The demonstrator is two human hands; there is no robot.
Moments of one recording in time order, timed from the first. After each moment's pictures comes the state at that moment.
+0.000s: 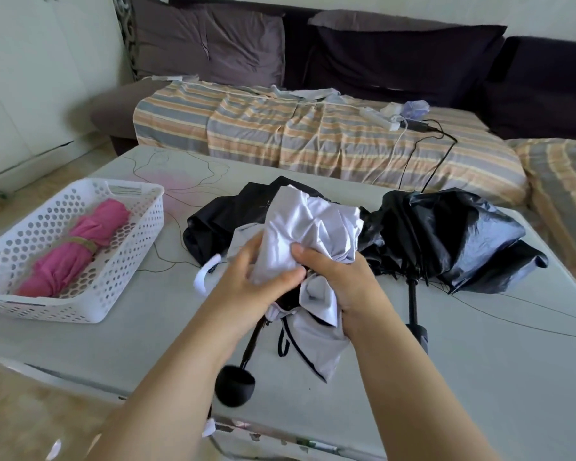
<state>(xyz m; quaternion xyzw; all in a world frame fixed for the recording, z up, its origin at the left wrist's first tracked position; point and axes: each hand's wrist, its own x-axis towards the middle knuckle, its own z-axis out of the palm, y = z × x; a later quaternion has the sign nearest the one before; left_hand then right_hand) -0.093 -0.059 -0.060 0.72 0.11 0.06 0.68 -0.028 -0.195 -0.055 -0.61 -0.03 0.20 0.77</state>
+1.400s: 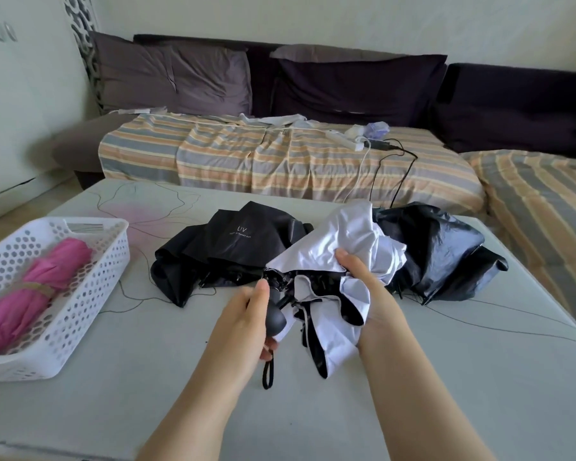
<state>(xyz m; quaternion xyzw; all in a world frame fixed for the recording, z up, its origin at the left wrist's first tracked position) -0.086 -0.099 -0.059 0.72 0.19 0.06 0.67 -0.016 -0.241 -0.053 -0.49 0.08 0.17 0.85</state>
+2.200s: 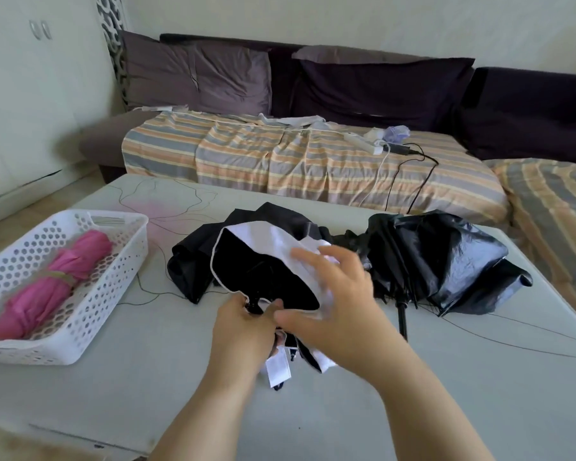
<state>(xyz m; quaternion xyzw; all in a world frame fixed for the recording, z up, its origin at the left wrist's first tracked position) -0.069 -0.088 -0.080 0.68 0.27 0.12 0.67 -0.046 -0.217 -0.036 -0.87 -0.24 0.02 0.44</state>
